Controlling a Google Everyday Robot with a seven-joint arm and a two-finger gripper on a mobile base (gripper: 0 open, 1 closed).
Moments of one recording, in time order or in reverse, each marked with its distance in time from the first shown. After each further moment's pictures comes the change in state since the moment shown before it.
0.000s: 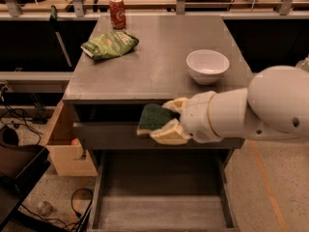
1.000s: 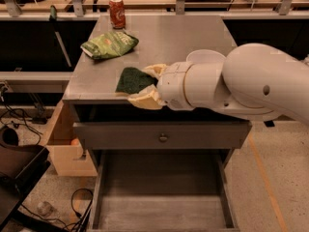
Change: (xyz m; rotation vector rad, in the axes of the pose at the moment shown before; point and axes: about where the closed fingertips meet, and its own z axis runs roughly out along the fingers) arm -0.089 -0.051 0.024 0.114 -0.202 -0.084
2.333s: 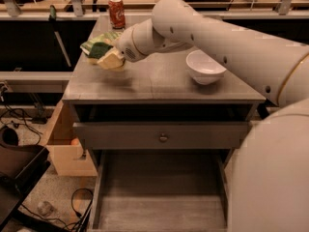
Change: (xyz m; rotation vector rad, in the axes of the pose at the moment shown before) arm -0.025 -0.104 0.180 -0.148 0.048 0.082
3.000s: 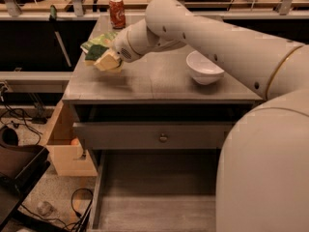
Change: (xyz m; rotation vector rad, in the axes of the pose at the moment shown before) arm 0.000 0.002 0.014 -0.026 0.032 0.012
